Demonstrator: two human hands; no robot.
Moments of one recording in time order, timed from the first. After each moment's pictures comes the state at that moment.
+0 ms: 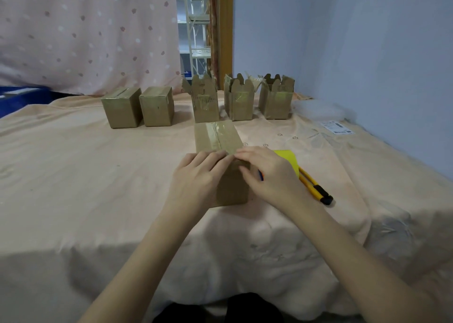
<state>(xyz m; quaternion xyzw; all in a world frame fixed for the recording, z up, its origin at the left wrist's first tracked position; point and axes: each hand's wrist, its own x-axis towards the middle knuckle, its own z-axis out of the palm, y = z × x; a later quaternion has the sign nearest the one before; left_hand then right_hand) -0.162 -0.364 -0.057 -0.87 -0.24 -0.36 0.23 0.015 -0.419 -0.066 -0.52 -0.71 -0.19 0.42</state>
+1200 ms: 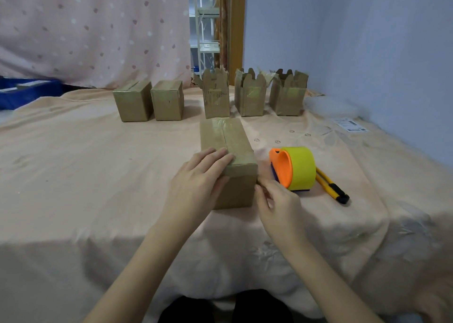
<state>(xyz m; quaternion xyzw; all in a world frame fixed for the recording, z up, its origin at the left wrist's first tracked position) -0.189 -0.359 -0.076 -0.88 -0.27 -0.39 0.11 -0.027 -0.438 -0.127 -0.62 -0.57 -0.07 0.53</state>
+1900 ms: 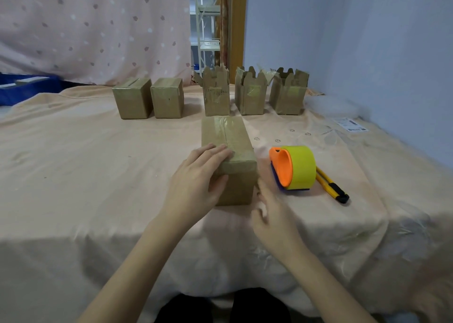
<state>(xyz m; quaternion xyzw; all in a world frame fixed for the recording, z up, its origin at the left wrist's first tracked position) -0.190 -0.360 -0.070 -0.87 -0.29 -0.39 -0.01 -0.037 -0.452 -0.131 -0.64 -0.59 0.07 0.48</state>
